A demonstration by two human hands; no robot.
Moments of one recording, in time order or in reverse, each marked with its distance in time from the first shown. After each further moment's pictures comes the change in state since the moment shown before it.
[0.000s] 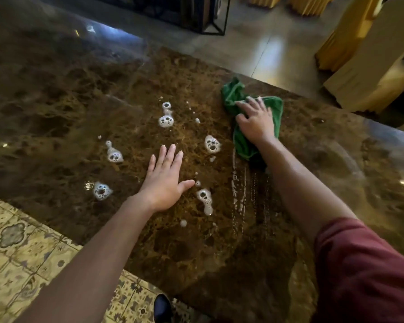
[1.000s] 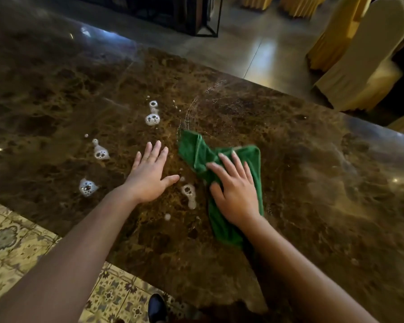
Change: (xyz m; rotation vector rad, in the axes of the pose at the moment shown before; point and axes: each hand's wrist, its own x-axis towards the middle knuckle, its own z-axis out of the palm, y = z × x) left_hand 0.002 0.006 -0.006 0.055 -0.053 -0.045; right_hand -0.205 -0.005 0.035 -0.022 0.031 -0.205
